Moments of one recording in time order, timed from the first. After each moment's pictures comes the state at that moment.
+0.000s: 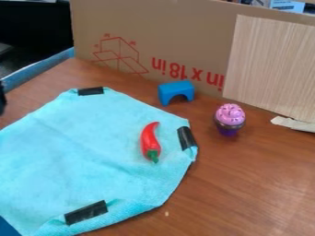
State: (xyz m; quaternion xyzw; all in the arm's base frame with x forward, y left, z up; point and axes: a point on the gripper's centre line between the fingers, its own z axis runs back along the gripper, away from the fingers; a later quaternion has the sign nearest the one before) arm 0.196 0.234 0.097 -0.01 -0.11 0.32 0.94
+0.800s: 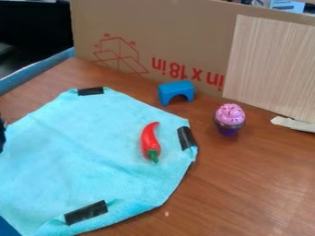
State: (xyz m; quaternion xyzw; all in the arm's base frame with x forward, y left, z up) arm 0.175 0.225 0.049 0.03 -0.11 0.33 0.94
